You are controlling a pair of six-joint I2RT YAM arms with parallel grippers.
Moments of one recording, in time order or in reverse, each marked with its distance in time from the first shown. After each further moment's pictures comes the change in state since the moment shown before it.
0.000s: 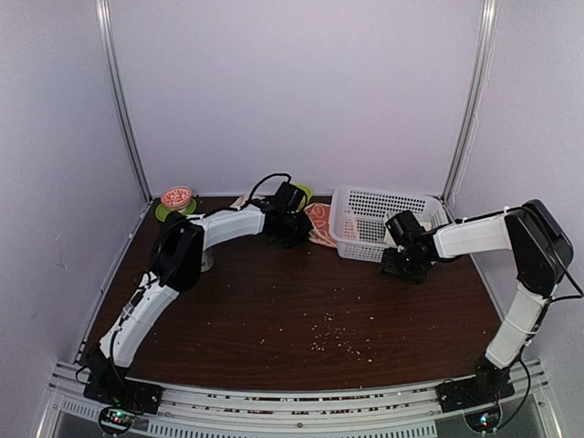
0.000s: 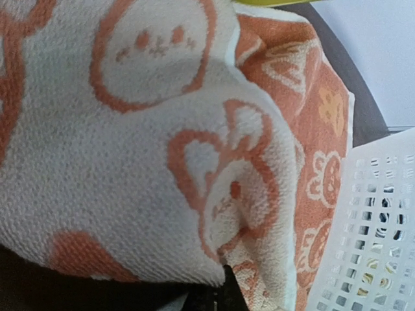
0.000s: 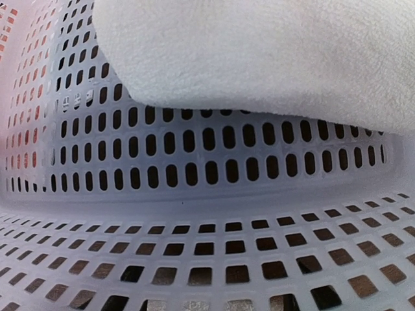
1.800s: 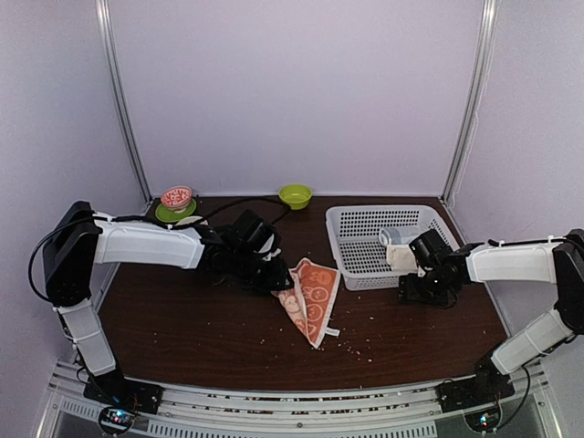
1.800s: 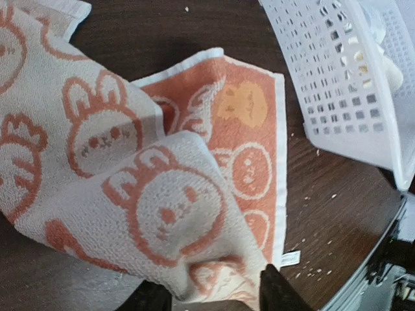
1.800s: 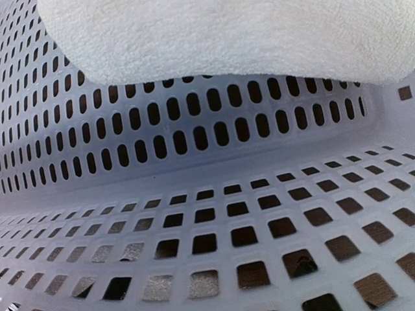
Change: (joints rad) left arm -0.189 -0.885 -1.157 0.154 0.083 0.307; right arm 0.003 -0.327 -0.274 -0.145 -0.102 -0.108
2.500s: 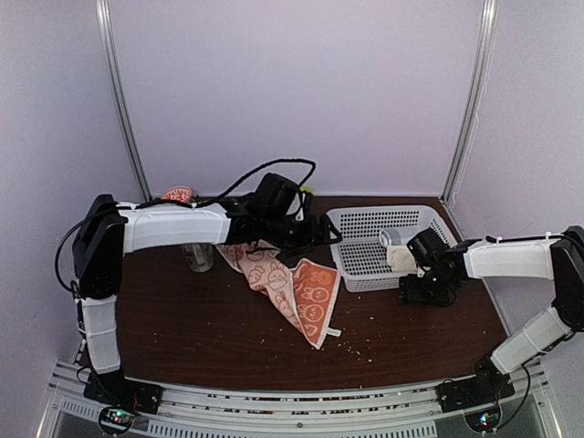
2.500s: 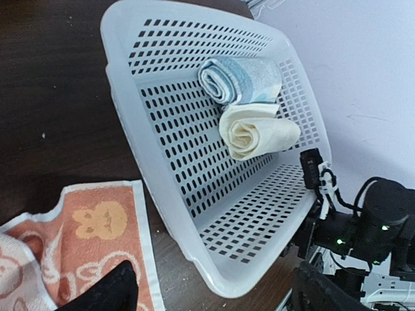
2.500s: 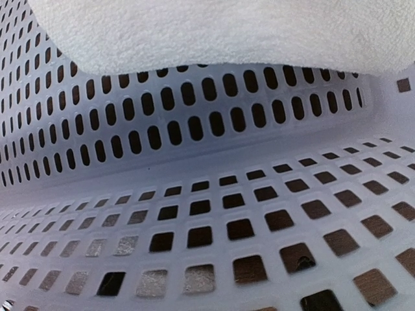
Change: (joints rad) left arm 0.002 0.171 0.368 0.112 0.125 -0.057; right arm 0.003 0.024 0.036 -0.071 0.011 -0.005
